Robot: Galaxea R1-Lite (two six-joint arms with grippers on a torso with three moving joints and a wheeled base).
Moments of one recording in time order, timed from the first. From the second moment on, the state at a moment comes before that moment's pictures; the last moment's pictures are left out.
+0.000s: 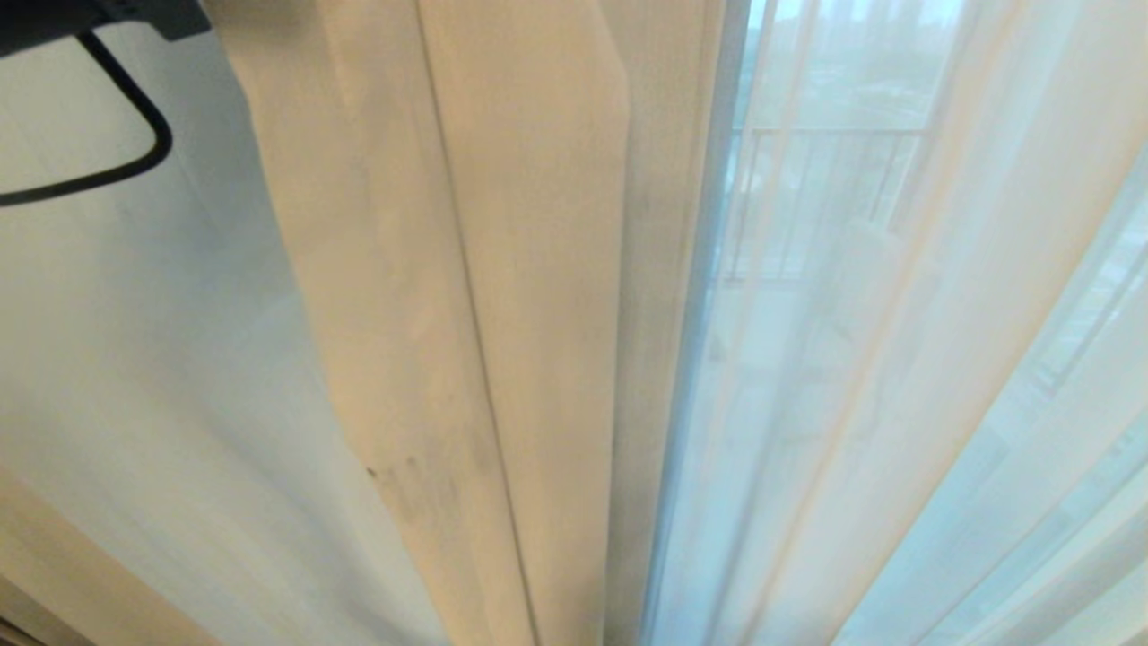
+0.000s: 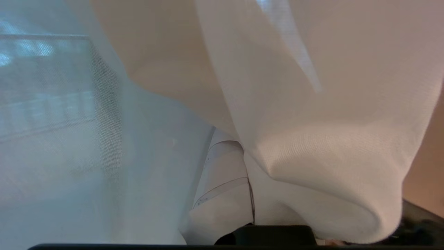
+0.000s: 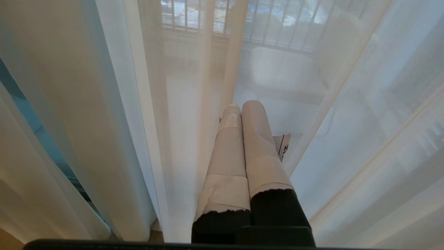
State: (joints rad) left arm -0.72 1.30 -1.34 -0.22 -0.24 -0.25; right arm 0.01 0.00 0.00 0.00 0.06 -0.12
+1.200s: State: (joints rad) left arm -1.06 1.57 -1.57 -0.22 -0.22 -0.25; right arm 0.01 0.00 0.00 0.00 0.06 -0.12
